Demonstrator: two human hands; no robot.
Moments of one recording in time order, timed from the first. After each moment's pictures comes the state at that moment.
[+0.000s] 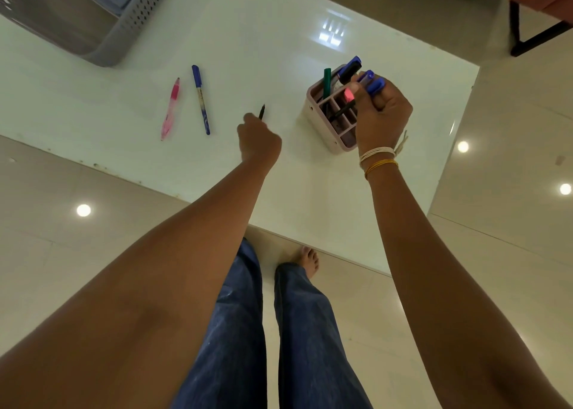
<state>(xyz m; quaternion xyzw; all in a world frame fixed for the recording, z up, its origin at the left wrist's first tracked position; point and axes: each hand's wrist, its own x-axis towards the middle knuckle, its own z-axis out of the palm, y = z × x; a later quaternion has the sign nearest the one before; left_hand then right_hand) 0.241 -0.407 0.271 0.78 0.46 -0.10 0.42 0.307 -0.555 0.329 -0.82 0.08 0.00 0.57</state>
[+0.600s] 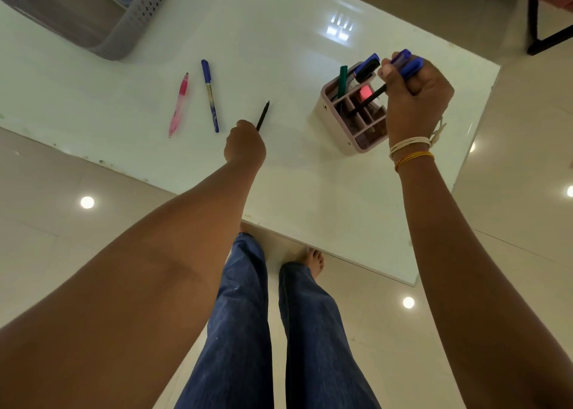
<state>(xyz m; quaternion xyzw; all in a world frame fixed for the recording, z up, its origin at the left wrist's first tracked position) 0.226 -0.368 0.241 0.83 0.43 -0.22 0.26 0.328 -0.555 0.338 -0.82 0.06 -0.04 0.57</state>
